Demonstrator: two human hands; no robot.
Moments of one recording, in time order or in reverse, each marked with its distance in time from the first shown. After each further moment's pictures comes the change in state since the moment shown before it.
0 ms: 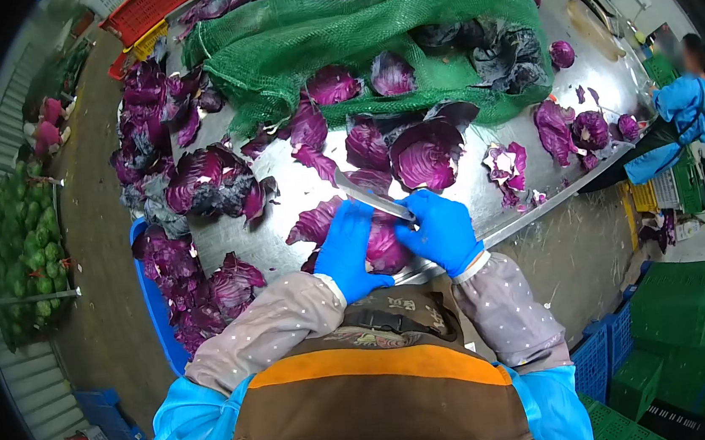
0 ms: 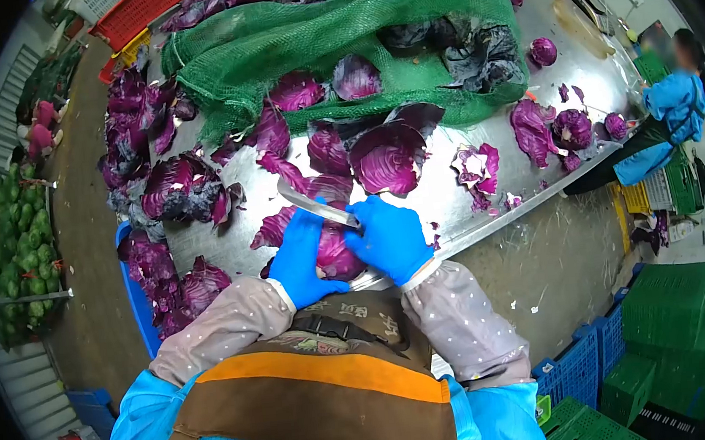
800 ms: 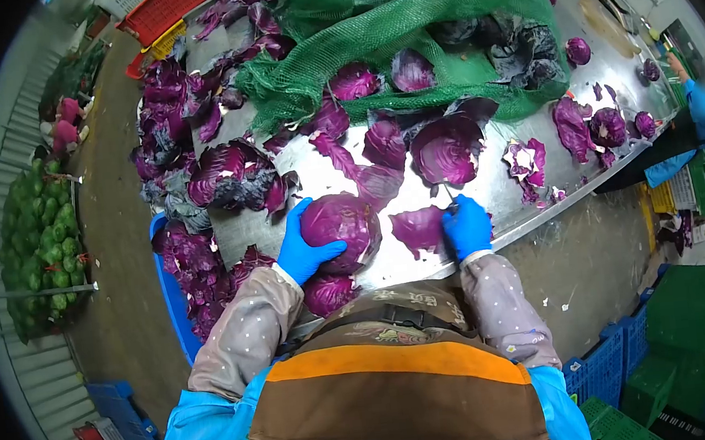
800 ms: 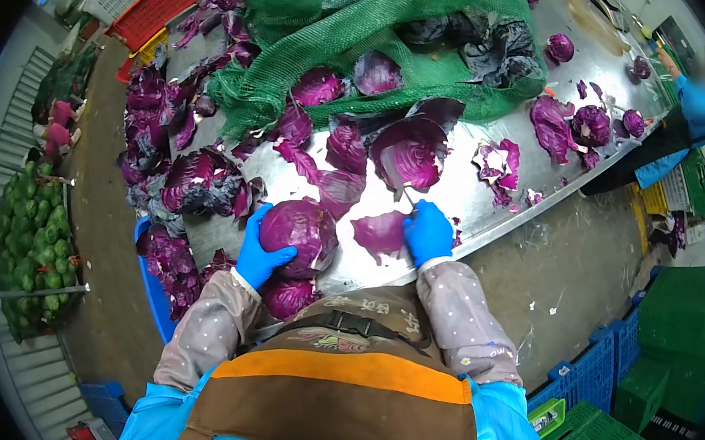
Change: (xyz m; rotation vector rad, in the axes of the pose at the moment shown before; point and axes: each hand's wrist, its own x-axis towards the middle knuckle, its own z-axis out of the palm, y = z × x) left_hand -0.050 -0.098 -0.015 -0.809 0.330 -0.340; right_hand -0.023 0.100 0.084 -0.101 0.213 0.365
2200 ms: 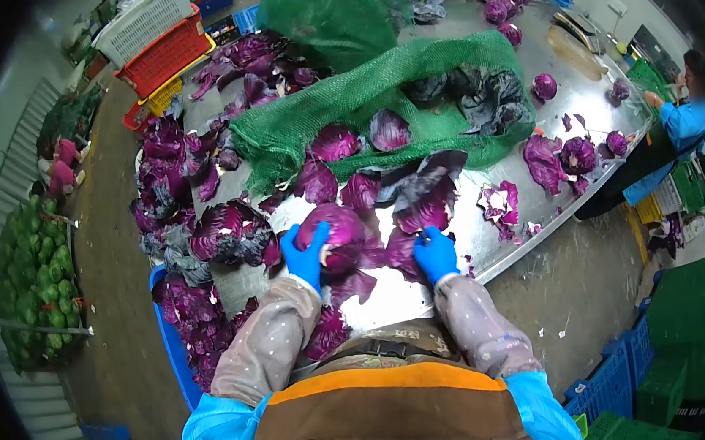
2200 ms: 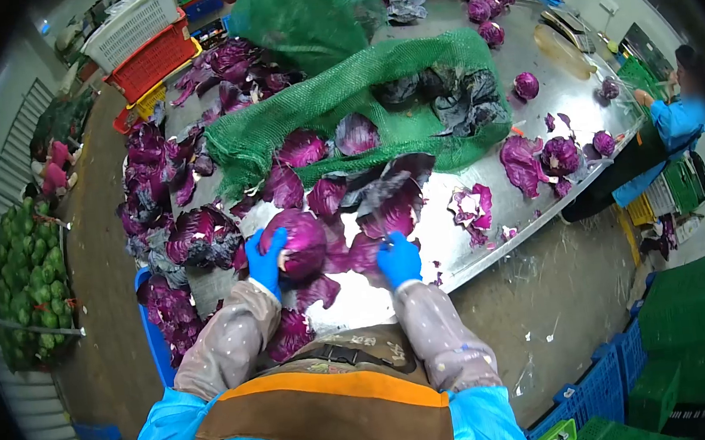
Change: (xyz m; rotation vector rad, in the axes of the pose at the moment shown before) left_hand 0.085 -0.007 0.033 -0.318 0.341 -0.099; right_hand 0.031 -0.021 0.013 0.255 0.005 0.195
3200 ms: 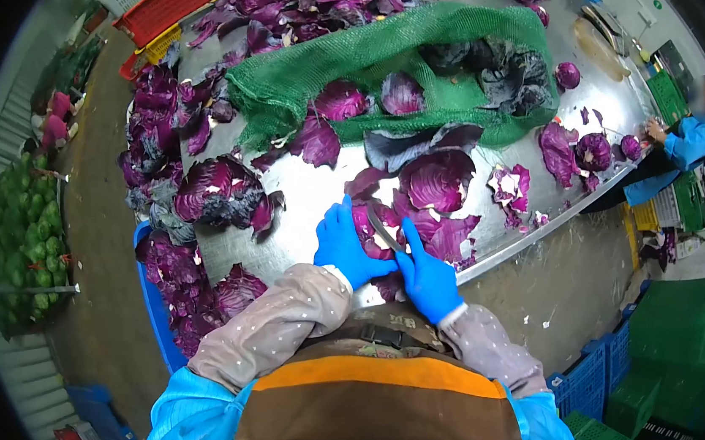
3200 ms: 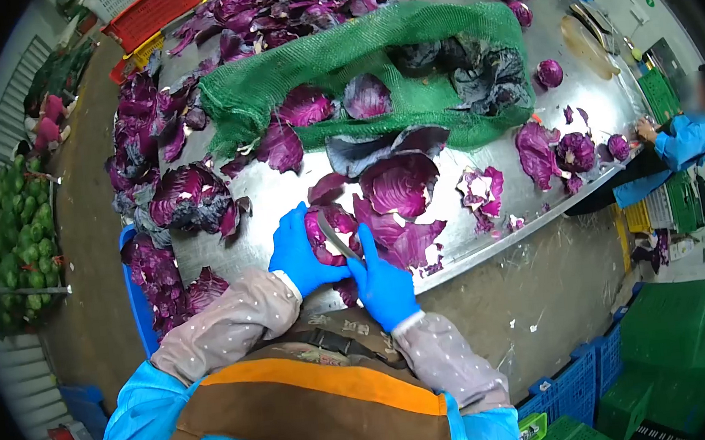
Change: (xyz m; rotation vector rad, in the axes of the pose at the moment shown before) left_hand -0.083 0.053 0.059 1.160 -0.384 0.148; right_hand -0.088 -0.052 -0.043 -0.085 -0.272 -0.349
